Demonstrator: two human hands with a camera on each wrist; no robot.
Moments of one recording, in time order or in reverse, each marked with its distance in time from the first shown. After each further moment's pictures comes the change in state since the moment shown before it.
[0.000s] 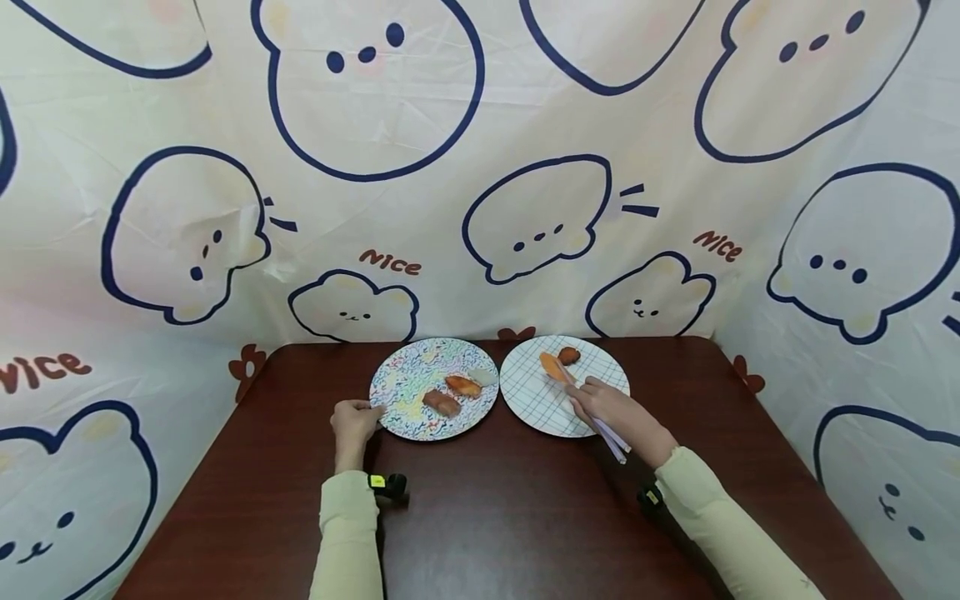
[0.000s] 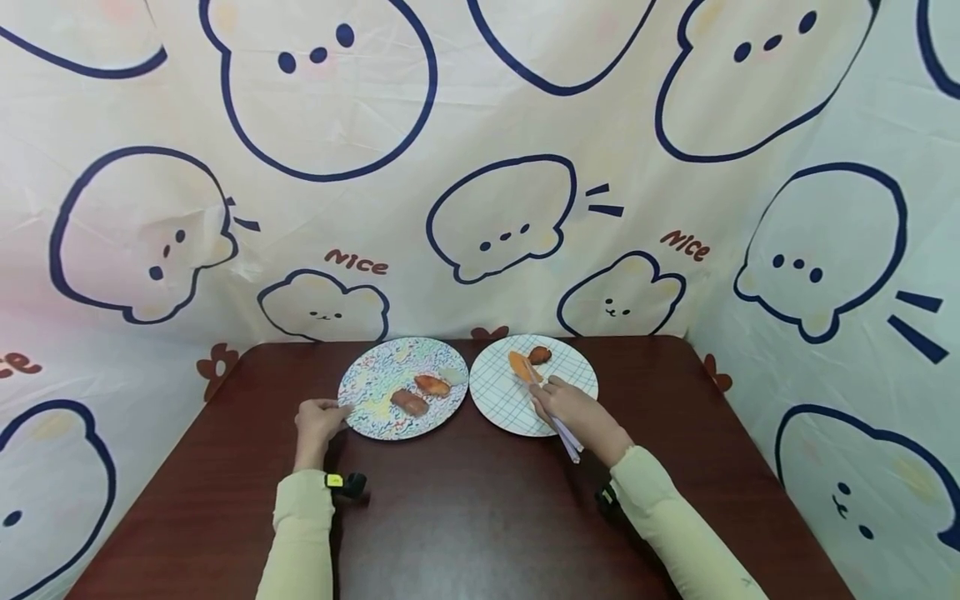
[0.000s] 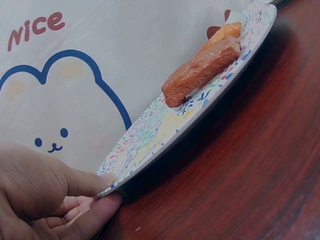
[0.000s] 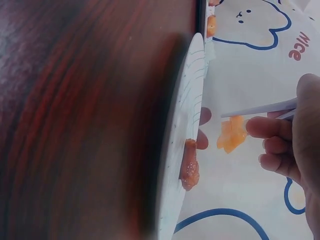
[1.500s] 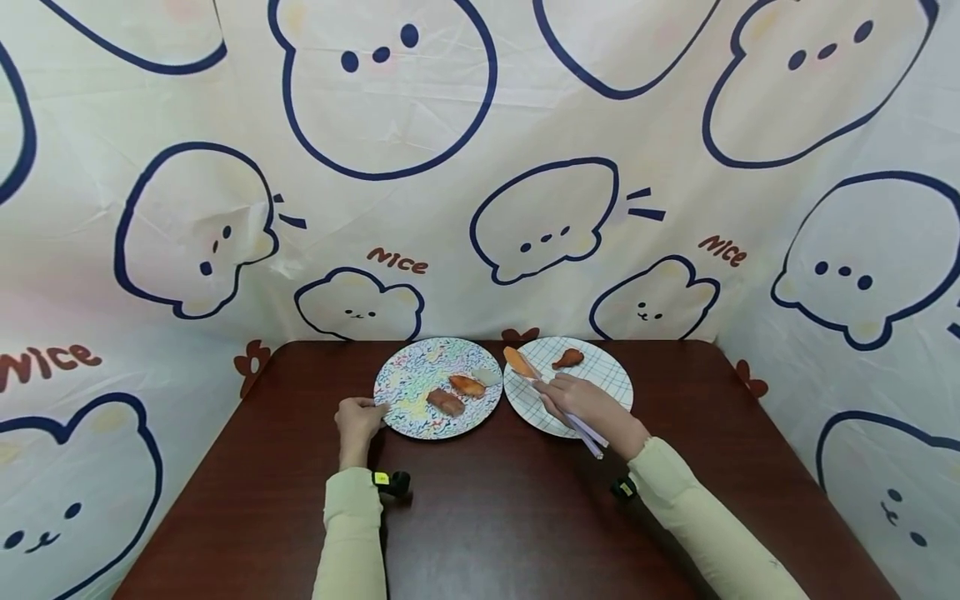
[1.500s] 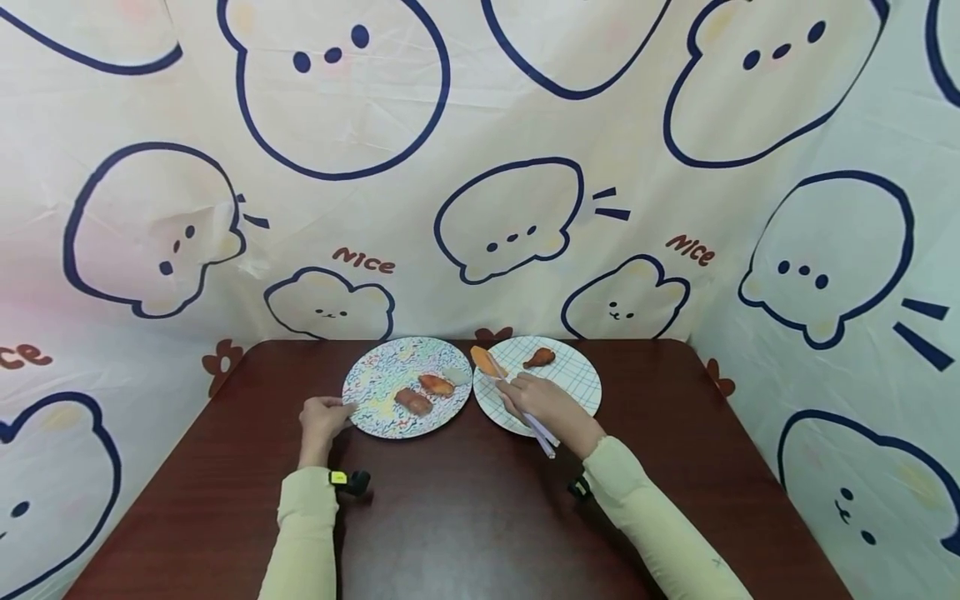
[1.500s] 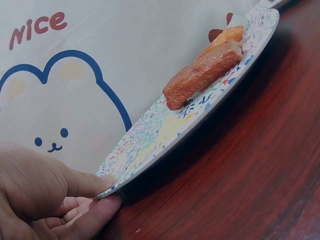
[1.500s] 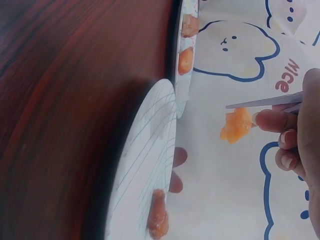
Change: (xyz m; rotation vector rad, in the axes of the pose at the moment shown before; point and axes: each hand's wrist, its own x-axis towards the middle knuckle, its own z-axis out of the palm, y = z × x) left_hand 0.001 0.000 0.000 0.015 0.013 -0.008; right_hand 0.040 -0.030 -0.005 0.065 0.181 -0.242
